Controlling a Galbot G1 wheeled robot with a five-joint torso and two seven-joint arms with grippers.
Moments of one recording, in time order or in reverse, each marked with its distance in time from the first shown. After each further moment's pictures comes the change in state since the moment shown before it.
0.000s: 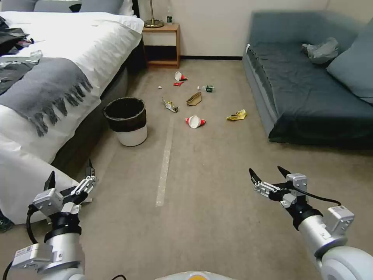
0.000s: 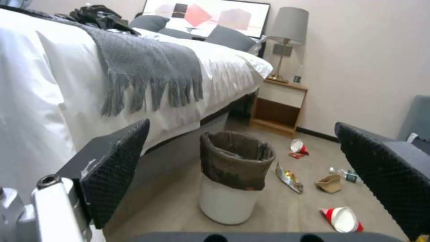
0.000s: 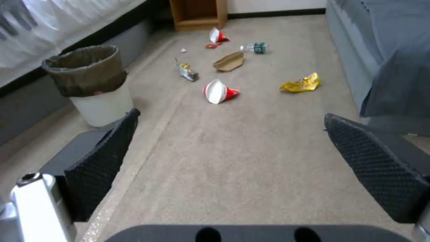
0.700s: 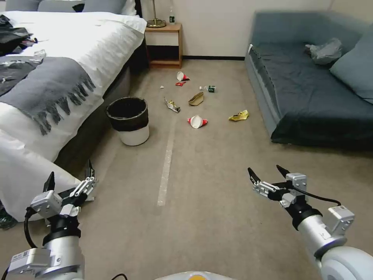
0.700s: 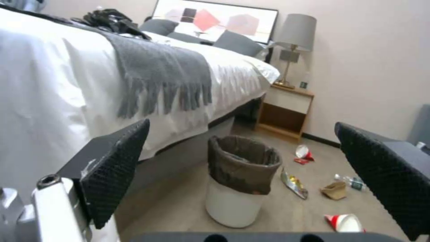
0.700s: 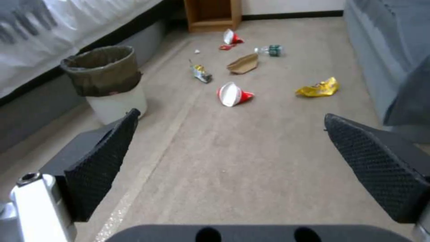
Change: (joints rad) left arm 0.020 -0.014 0.002 -0.017 -0.014 -0.017 0.016; right arm 0.008 -0.007 -0.004 -0.001 0.006 0.002 -0.004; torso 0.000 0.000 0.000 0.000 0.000
